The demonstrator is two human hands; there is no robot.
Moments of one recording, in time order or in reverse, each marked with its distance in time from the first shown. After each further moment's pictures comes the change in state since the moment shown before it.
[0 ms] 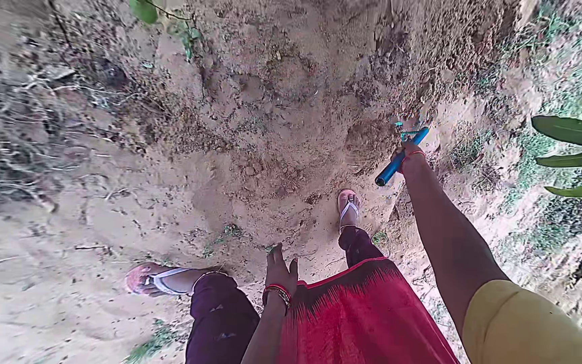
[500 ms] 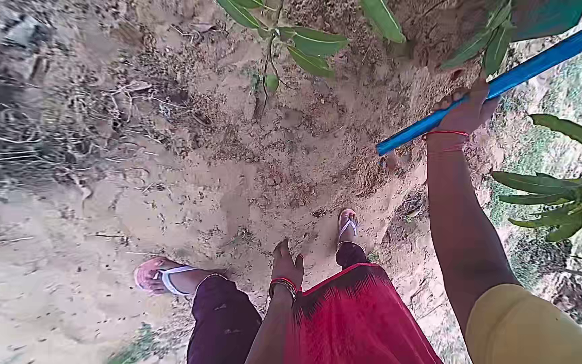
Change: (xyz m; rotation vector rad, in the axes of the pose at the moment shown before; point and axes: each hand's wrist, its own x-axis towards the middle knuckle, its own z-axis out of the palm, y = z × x) left_hand -0.009 0.011 -0.040 -0.121 0.031 0.087; right_hand -0.190 -0.130 0.087 0.387 -0.232 -0.996
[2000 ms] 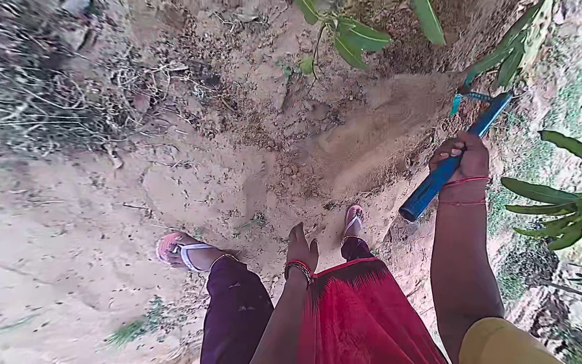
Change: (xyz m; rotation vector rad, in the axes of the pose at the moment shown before) left_hand -0.013 0.002 -0.025 -0.084 -0.041 0.043; right_hand -0.105 -0.057 -0.016 0.008 -0.163 0.630
